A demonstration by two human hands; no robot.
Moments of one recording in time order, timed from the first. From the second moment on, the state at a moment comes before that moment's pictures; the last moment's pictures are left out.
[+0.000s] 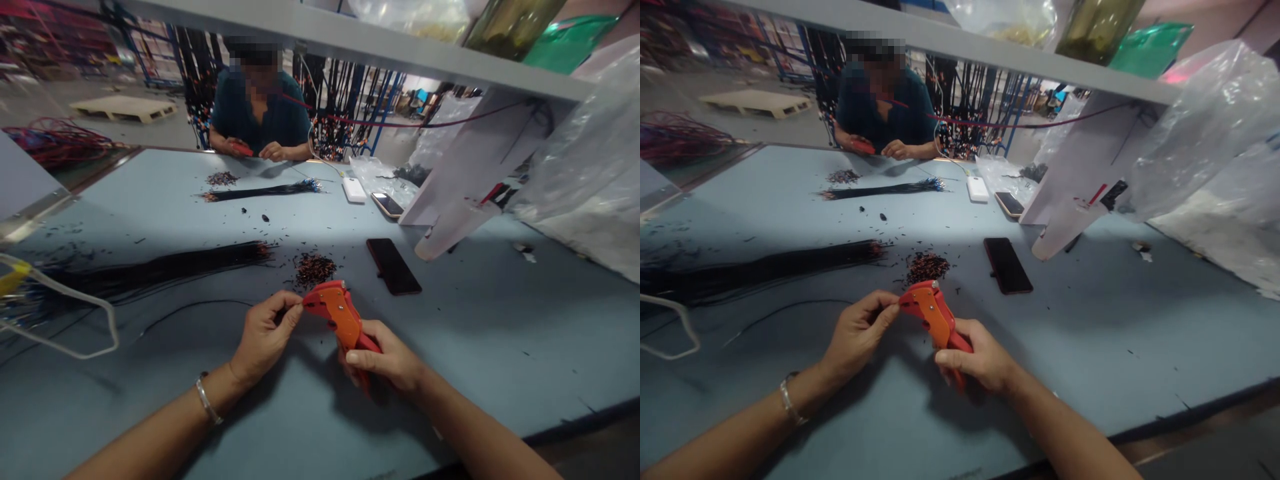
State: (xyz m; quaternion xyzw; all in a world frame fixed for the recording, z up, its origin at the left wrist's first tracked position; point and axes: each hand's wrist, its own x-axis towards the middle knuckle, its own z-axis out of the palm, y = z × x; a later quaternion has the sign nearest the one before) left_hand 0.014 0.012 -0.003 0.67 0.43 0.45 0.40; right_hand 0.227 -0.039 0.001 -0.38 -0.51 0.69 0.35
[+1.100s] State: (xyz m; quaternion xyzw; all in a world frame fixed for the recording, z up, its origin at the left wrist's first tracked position) left_hand 0.014 0.020 -0.005 0.64 0.50 0.44 0.38; right_hand 0.238 -0.031 0.009 -0.37 -0.45 0.72 0.39
